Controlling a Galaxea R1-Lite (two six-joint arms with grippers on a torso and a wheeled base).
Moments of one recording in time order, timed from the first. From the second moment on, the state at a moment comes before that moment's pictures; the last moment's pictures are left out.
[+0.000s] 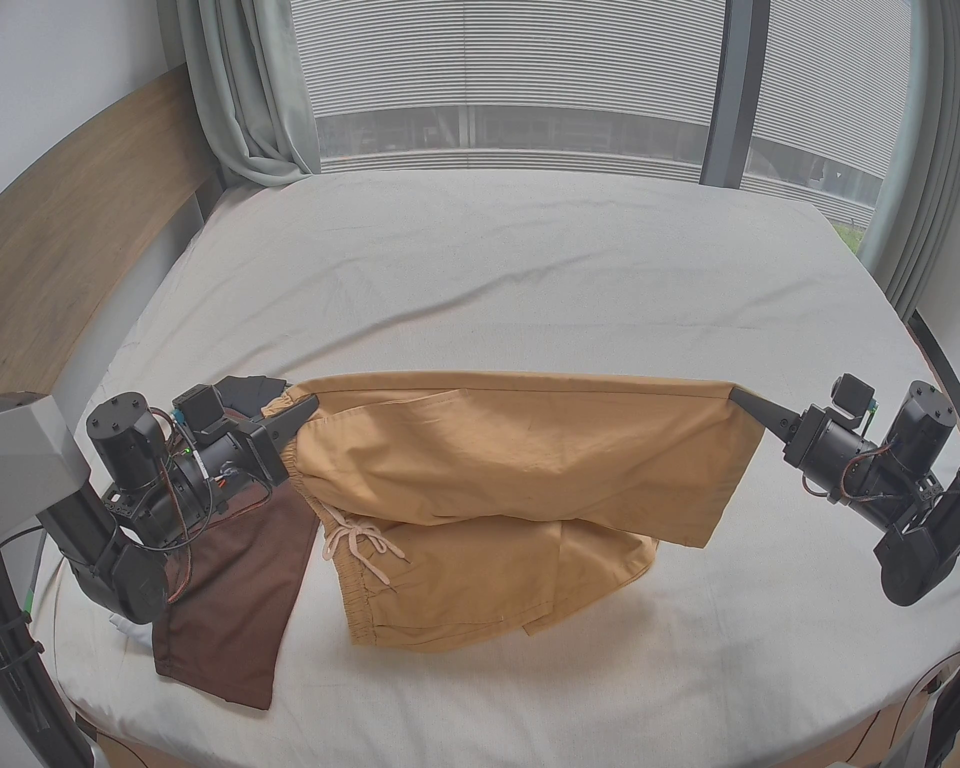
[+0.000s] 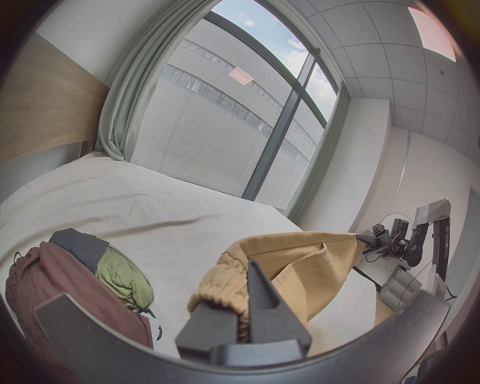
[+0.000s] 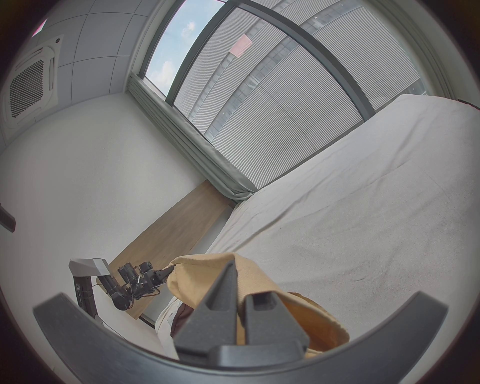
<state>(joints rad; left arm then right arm) -0.13 2.02 -0.54 -1.55 -0.48 -0.30 0.10 1.86 -0.41 -1.54 0.58 0.60</state>
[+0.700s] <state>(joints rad) -0.13 2.02 -0.54 -1.55 -0.48 -0.31 0.14 1.86 -0.41 -1.54 0.57 0.59</state>
